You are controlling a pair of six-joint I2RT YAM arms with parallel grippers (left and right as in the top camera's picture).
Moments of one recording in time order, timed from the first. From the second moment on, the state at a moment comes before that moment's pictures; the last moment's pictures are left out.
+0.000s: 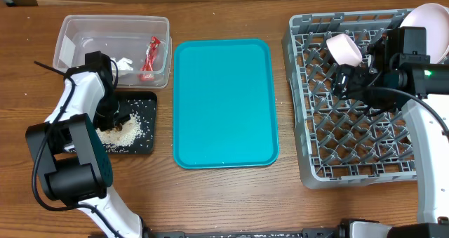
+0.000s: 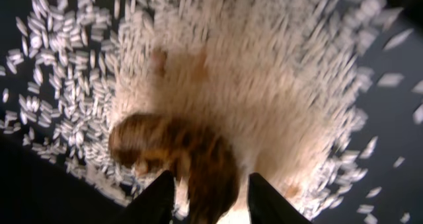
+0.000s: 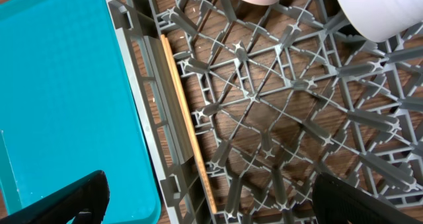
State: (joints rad) left arm 0.22 1.97 1.35 -1.02 -0.18 -0.34; right arm -0.08 1.47 1.45 -1.17 -0.14 0.22
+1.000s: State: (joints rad) left arm -0.12 1.75 1.58 -1.22 0.01 -0.16; right arm 0.02 1.53 1.45 -0.87 -0.37 0.25
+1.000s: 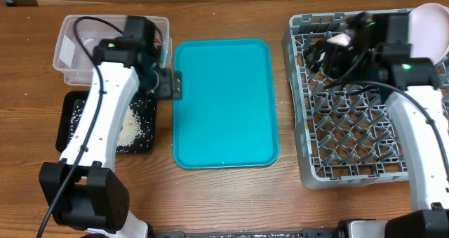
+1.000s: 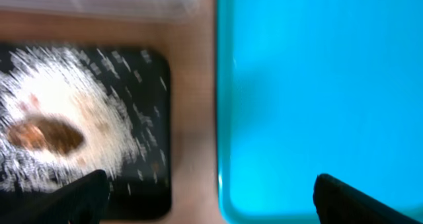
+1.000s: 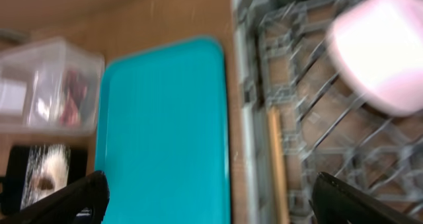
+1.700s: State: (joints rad) left arm -0.12 1.64 1.52 -1.50 0.08 -0.16; right arm 0.07 1.60 1.41 -1.29 -0.21 0.17
